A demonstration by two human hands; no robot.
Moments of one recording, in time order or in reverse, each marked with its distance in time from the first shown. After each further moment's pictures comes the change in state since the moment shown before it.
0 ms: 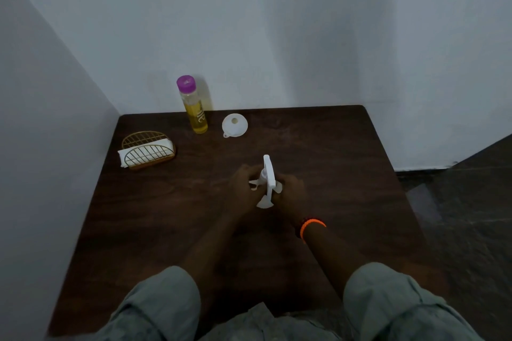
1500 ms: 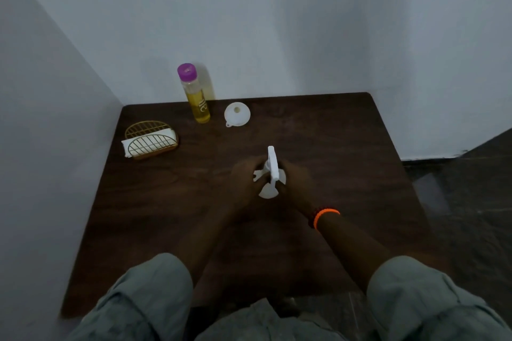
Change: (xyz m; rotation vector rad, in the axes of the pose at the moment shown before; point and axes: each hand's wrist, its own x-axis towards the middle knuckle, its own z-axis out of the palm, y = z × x) left_hand -0.003 0.002 -0.014 0.177 -0.159 0.111; right_hand 0.006 0.019 -0.004 -0.109 -0.061 -0.108
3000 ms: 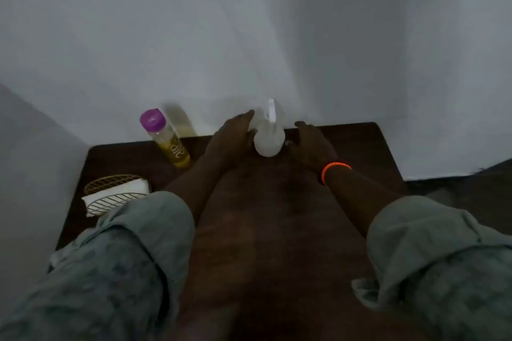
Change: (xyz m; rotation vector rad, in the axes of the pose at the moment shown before) left_hand 0.242 0.007 -0.049 0.336 0.043 0.138; right_hand 0.213 0.040 -0.106 -0.228 0.065 0.092
